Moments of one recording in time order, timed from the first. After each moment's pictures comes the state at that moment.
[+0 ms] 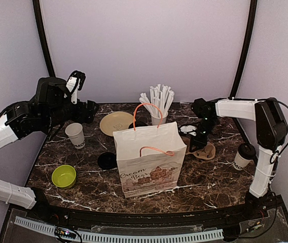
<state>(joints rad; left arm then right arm) -0.80 1.09 1.18 -0.54 -0.46 -0.16 0.43 1.91 1.39 -0.91 -0.23 -0.89</state>
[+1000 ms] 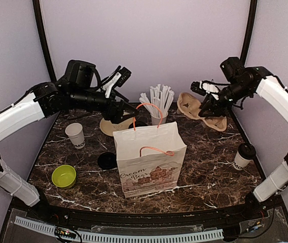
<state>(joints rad) -0.80 1.39 1.47 -0.54 0.24 0.06 0.38 1.51 1.63 -1.16 -0.42 -0.84</state>
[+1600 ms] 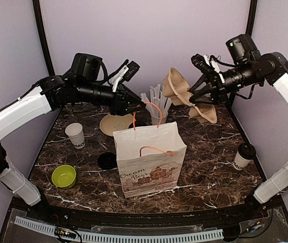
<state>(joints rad) -0.82 1.51 1.60 -0.54 0.43 0.08 0.56 1.44 1.91 -1.22 -0.67 -0.74</state>
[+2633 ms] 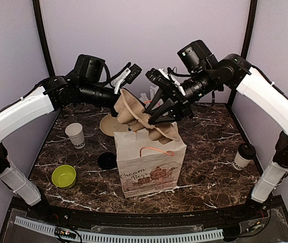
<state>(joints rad) -0.82 1.53 1.61 -0.56 0.46 0.07 0.89 1.67 2.01 -1.11 -0.86 -0.70</state>
